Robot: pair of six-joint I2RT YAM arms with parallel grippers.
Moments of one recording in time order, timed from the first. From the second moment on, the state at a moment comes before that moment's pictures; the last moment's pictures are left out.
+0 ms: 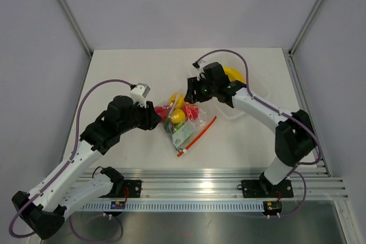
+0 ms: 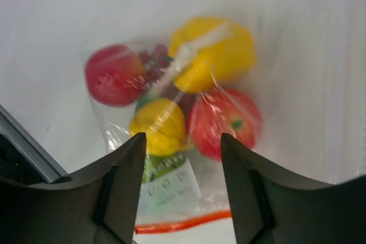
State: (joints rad) left arm -0.60 0.83 0.86 -0.55 0.09 -0.35; right arm 0.62 1.70 1.35 -0.31 -0.24 0.33
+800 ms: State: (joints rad) left arm -0.74 0.91 0.86 -0.55 -0.04 -0.34; right arm 0.61 1.26 0.35 0.38 -0.20 1.17
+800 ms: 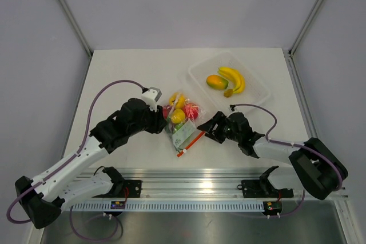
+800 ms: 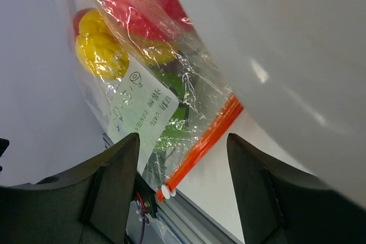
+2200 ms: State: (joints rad) left arm -1.04 1.08 0.90 -0.54 -0.16 -0.28; right arm 0.51 1.19 0.62 -0.05 0.16 0.87
